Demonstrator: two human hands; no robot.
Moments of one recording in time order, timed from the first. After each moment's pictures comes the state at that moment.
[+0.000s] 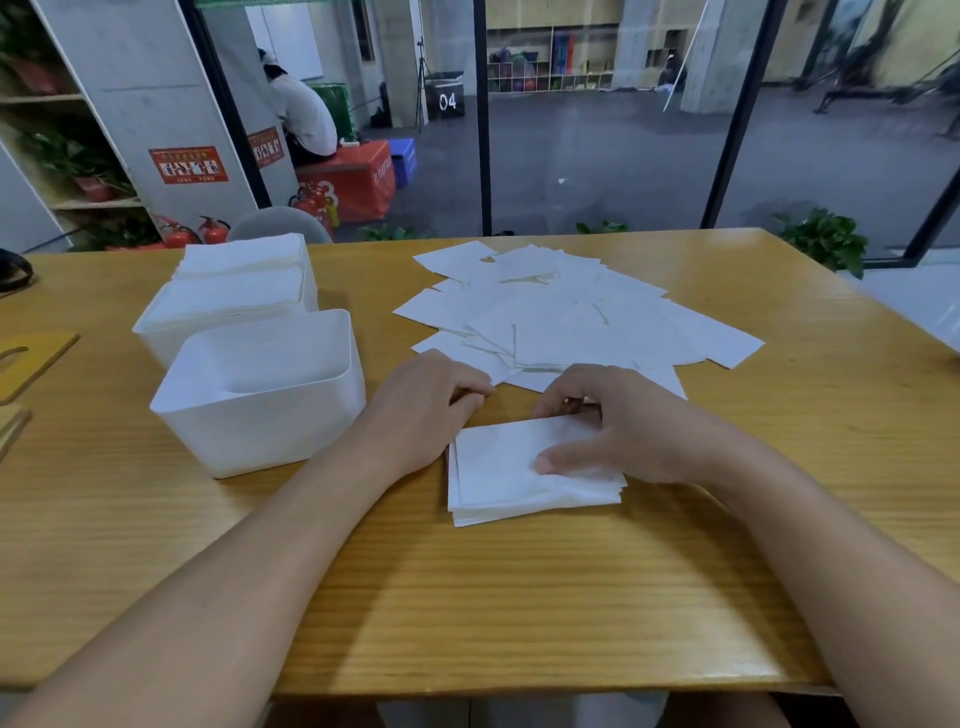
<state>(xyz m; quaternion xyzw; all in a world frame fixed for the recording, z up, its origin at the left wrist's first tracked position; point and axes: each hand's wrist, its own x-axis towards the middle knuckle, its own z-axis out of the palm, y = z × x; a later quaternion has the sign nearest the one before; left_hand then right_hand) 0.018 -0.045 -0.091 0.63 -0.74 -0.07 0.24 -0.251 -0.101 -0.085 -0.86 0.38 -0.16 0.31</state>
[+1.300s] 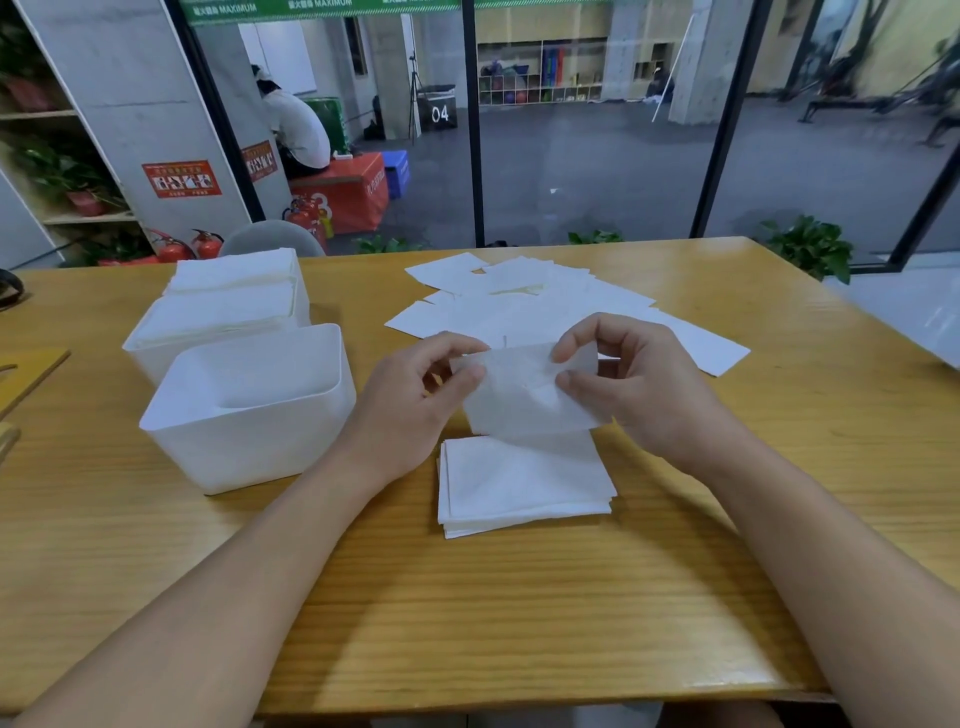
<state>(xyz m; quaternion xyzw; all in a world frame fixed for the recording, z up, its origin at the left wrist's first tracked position) 0.013 -0.038 -0.080 0.55 -0.68 -0.16 0.45 -0.255 -0.104 -0.068 -0.73 0.31 -0.41 0.45</state>
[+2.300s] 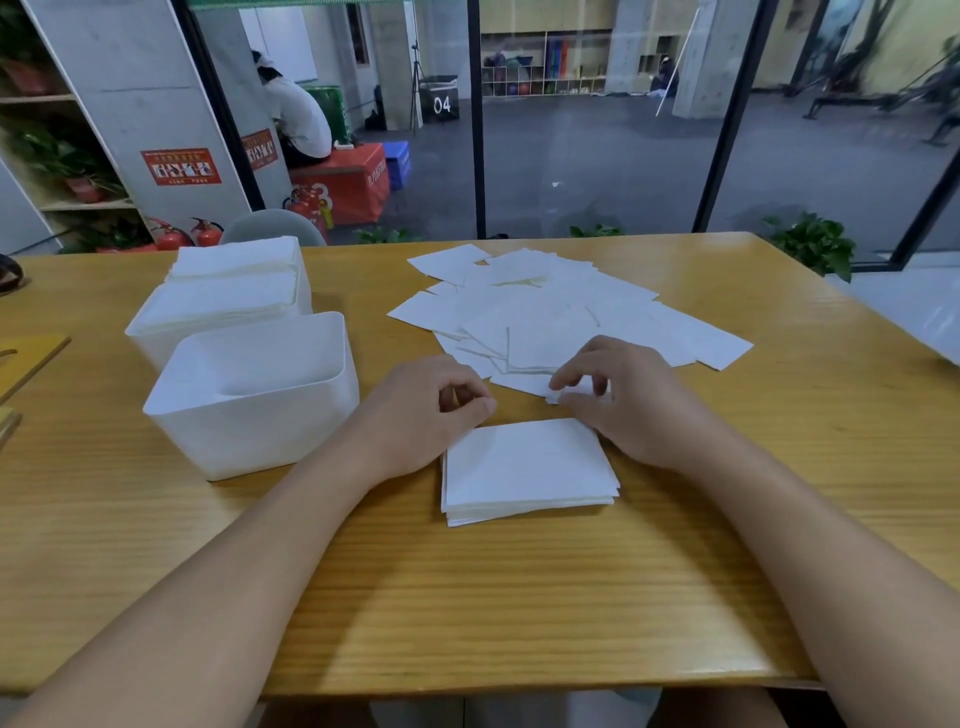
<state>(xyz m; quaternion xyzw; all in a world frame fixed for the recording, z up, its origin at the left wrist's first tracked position) 0.019 -0.040 -0.092 0.59 -0.72 -0.17 0.32 -0.254 -0.115 -0.087 -0.85 0.42 -0.26 0.17</state>
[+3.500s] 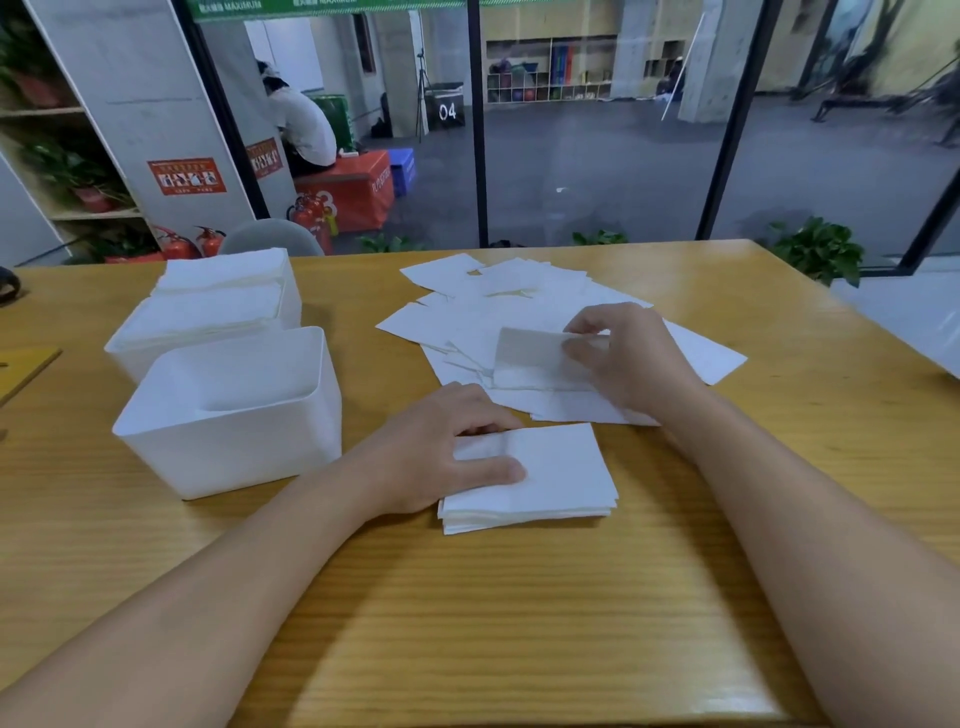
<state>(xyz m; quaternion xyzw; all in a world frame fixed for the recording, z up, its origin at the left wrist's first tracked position) -0.004 -0.044 -0.097 0.53 -0.79 -0.20 0.22 -0.255 -0.185 -0.075 -0.80 0.48 -0.33 0.17</state>
